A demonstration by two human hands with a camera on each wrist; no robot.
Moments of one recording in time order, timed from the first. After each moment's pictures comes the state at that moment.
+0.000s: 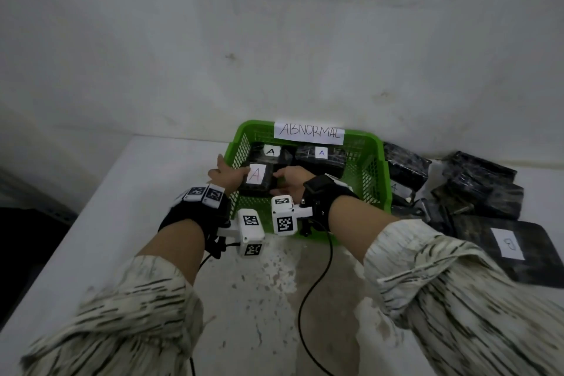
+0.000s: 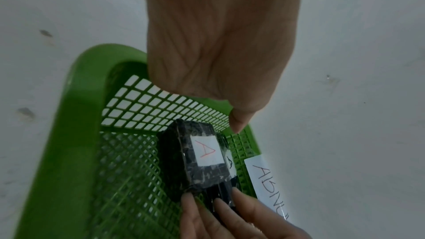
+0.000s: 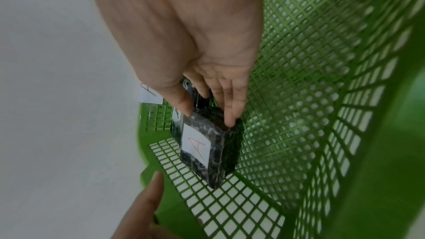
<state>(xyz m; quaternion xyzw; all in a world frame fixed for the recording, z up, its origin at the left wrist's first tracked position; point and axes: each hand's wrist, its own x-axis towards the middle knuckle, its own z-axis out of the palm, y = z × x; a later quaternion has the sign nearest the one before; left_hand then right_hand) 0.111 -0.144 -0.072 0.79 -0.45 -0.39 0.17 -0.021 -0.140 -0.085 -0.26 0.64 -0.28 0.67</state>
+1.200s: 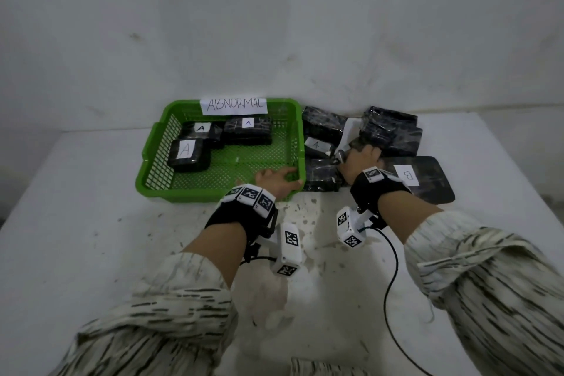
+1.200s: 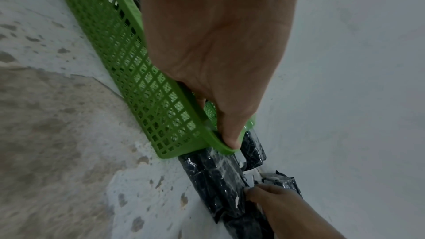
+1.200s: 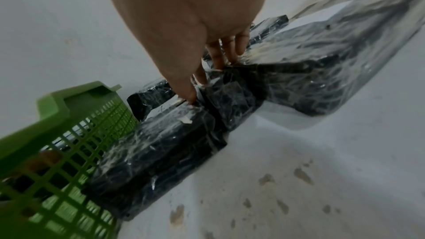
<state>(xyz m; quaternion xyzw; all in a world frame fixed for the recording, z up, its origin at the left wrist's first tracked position) -0.066 -0.015 -0.069 0.56 -0.74 -0.35 -0.14 -0.262 -0.011 -0.122 -0.47 0.88 -0.01 0.13</state>
